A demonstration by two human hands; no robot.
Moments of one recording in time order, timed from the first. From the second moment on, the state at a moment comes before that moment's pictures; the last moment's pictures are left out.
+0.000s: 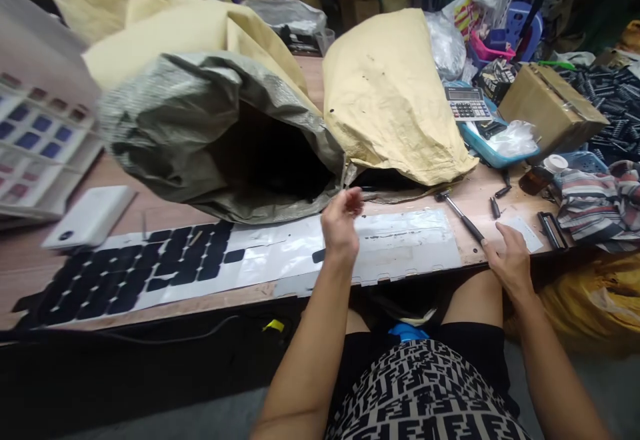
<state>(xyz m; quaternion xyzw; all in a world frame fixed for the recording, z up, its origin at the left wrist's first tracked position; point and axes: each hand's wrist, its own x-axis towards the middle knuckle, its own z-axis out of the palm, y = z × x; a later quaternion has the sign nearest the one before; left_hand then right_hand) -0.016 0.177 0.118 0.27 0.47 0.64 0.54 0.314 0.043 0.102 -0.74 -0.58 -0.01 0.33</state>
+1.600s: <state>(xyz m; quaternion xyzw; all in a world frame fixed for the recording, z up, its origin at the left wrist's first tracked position) 0.032 0.181 0.039 0.77 0.48 0.31 0.29 0.299 0.081 0.076 -0.76 -0.63 -0.10 0.15</state>
